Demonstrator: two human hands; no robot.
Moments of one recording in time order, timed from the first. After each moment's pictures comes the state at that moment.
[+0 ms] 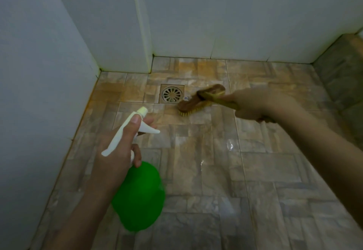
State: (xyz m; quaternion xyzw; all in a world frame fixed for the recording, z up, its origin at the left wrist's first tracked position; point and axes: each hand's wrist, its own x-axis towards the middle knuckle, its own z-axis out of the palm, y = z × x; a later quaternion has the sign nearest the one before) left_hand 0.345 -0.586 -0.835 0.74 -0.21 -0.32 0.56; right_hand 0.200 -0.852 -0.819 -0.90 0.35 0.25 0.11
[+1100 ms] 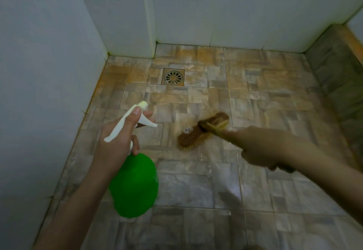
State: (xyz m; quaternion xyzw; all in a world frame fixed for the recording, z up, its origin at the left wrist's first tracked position) left_hand 0.308 -0.528 -0.812 0.73 -0.22 -0.33 0.55; right_hand 0.102 -0.718 -0.801 -0.87 0.29 0.34 0.21
